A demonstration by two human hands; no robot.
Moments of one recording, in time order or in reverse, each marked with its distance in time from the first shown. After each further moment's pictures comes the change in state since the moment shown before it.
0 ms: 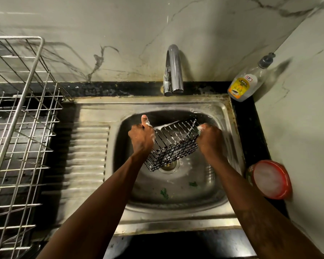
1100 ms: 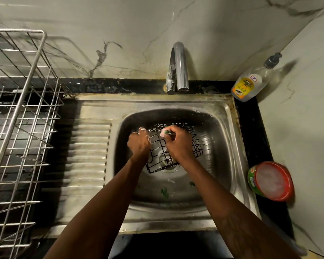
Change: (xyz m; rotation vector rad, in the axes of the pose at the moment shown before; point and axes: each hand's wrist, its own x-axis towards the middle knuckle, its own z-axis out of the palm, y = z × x) left_hand 0.029 -0.056 0.012 0.077 0.058 -0.362; right_hand -0.033 -0.074 0.044 0.482 -0.122 -0.132
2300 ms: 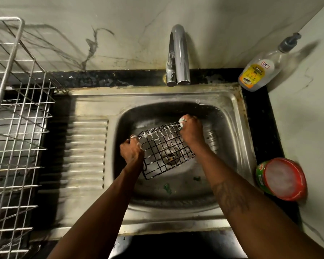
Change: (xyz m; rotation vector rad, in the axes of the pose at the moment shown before) left_hand 0.002 -0.036 -0.017 -0.119 0.031 -0.014; right_hand 0.056 0.068 0.000 -0.404 -0.042 0.140
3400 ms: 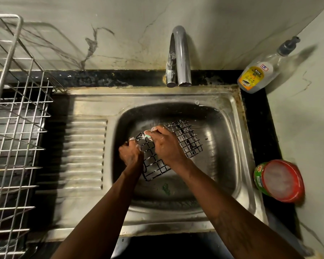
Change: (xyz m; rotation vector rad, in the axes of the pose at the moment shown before) left_hand -0.015 0.007 -0.002 -0.122 0.090 -0.105; right_hand -0.065 -0.061 0.018 0.176 0.030 -0.620
